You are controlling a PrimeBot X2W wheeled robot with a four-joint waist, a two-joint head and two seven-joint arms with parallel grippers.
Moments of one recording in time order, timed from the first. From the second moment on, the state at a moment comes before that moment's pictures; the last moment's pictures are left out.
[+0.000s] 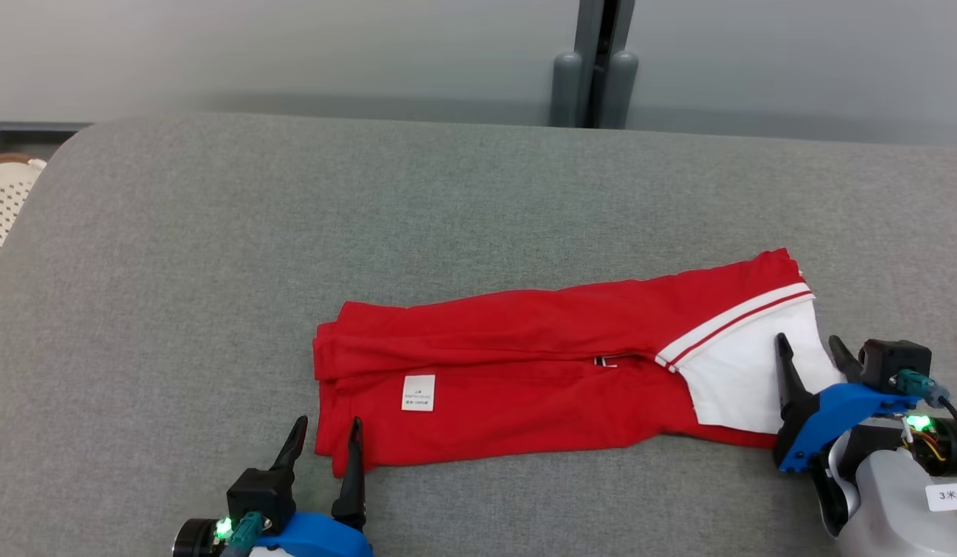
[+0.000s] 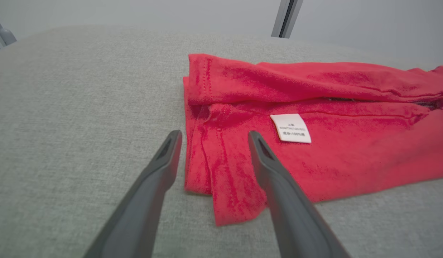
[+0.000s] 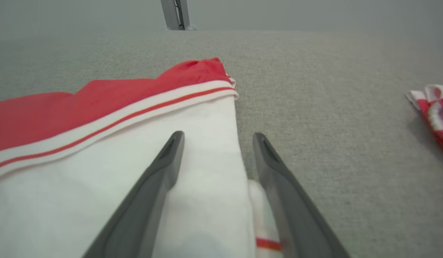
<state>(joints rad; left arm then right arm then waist) -0.09 0.05 -0.21 0.50 -0.21 -0.04 -0.26 -0.47 -0.12 -0.20 0.90 0.00 0.13 -0.22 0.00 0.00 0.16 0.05</state>
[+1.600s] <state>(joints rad) -0.08 0.05 -0.27 0.53 -0.23 -0.04 -0.26 -0.39 -0.05 0.25 0.58 0.30 0.13 -0.26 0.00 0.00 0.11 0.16</state>
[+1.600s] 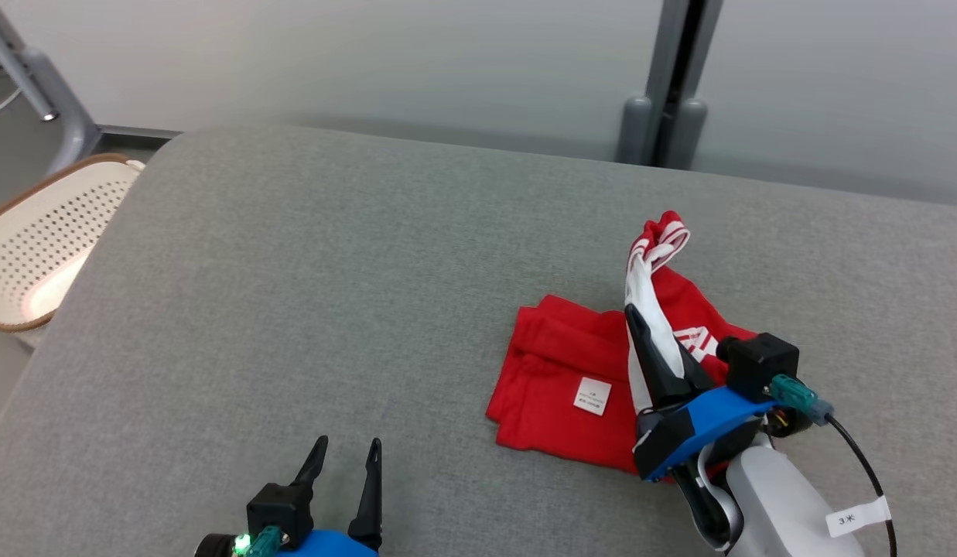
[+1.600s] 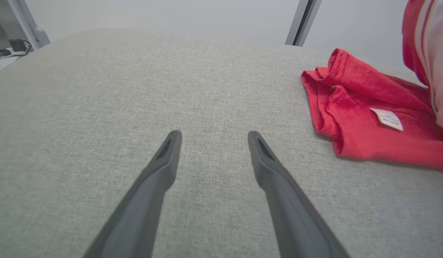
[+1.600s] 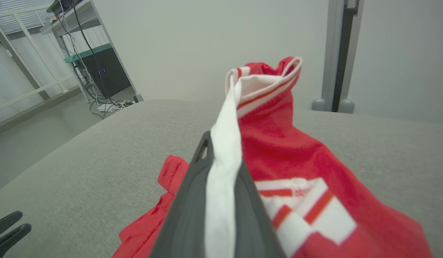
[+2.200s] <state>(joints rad) -0.04 0.05 -0.22 0.51 -0.22 -0.03 -0.26 -0.38 -0.05 0.24 0.55 0.34 0.13 -0.26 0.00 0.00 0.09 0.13</state>
